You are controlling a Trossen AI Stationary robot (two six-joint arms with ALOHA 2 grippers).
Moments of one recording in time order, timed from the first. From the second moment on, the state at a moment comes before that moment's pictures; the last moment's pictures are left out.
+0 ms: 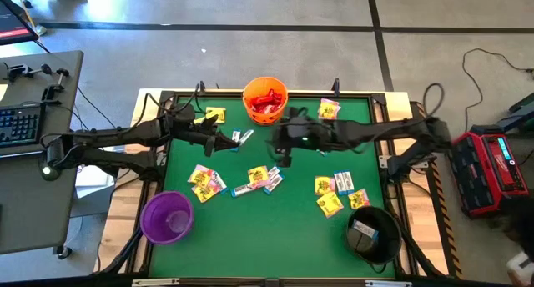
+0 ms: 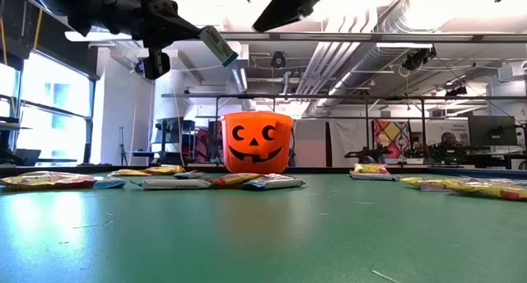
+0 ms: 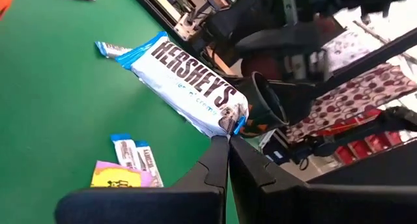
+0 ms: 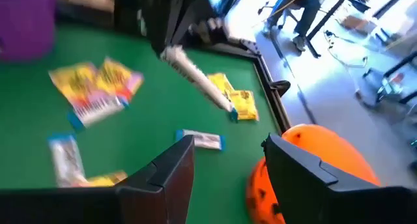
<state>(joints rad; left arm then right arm) 0.33 0.96 0.59 0.07 0.44 -0.71 0.00 1.59 1.35 -0.29 0.33 -0.29</state>
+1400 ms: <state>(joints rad) 0.33 0.96 0.59 0.08 0.54 -0.76 -0.10 1.91 1.77 -0.55 -0.14 -0.46</state>
